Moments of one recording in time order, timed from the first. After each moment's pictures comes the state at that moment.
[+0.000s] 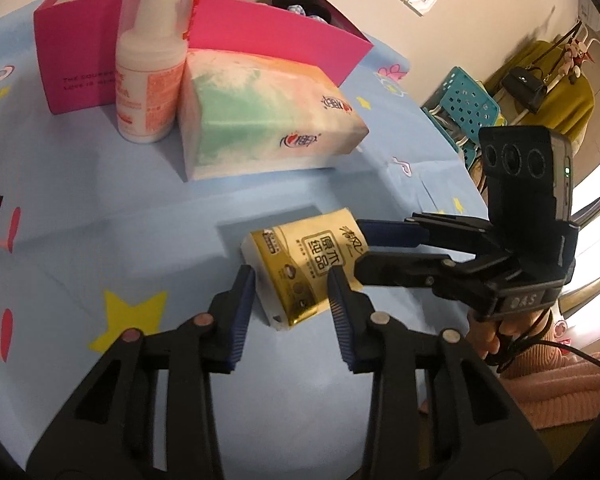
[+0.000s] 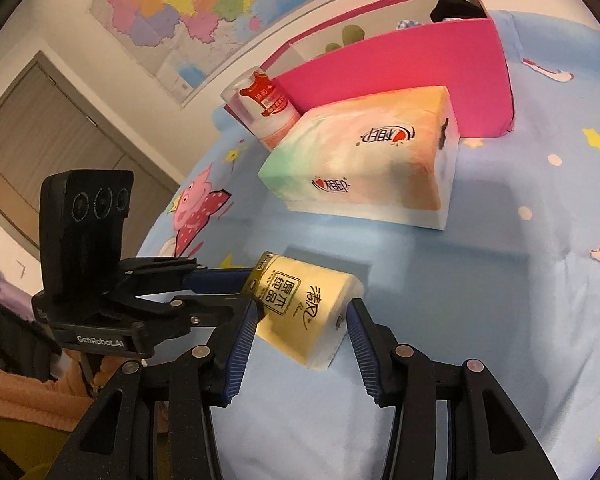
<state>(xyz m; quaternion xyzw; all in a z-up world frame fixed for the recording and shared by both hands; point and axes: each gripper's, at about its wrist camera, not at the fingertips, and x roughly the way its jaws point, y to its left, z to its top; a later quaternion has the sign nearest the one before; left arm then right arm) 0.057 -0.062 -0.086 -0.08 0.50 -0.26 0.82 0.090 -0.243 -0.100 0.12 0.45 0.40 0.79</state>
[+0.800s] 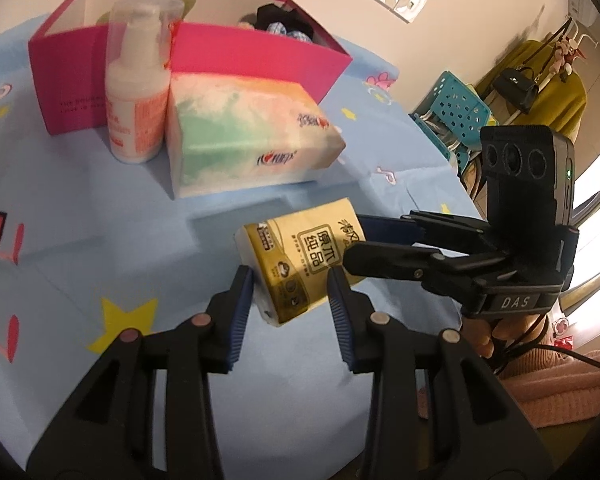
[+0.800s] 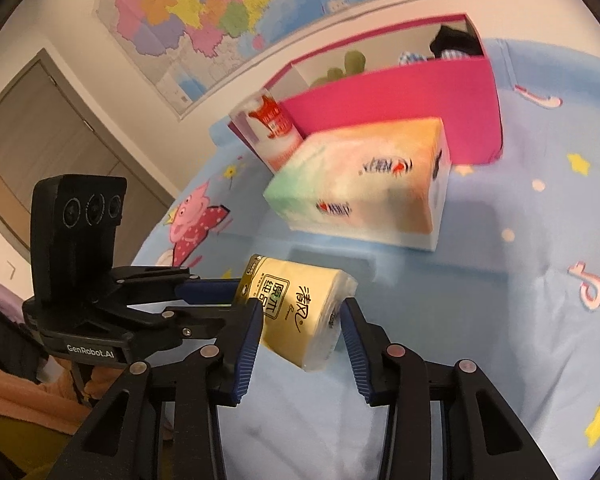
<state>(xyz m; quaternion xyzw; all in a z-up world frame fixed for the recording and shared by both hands) 0.056 -0.070 -0.070 -0.07 0.48 -0.27 0.83 0.085 -0.246 -0.083 0.12 0.41 0.39 0.81</state>
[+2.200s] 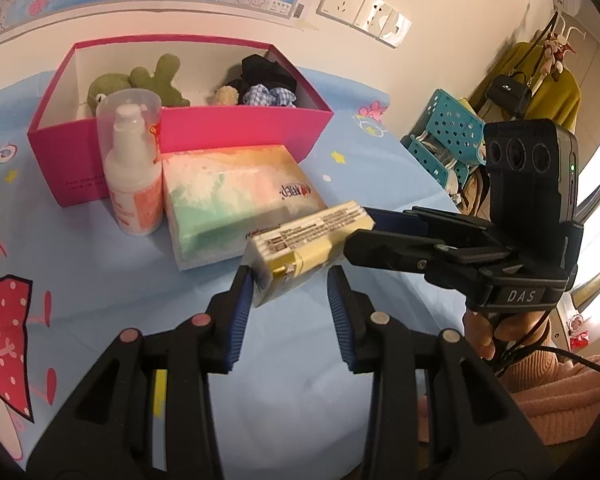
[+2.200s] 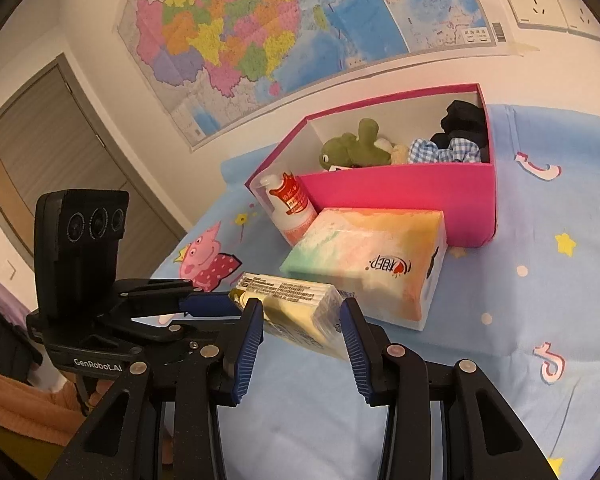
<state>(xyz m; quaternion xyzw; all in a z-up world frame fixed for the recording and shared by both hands) 0.073 -0.076 -0.026 -0.05 0.44 -0.27 0.86 0.097 -0.258 -0.038 0.11 0.36 0.40 0.84</state>
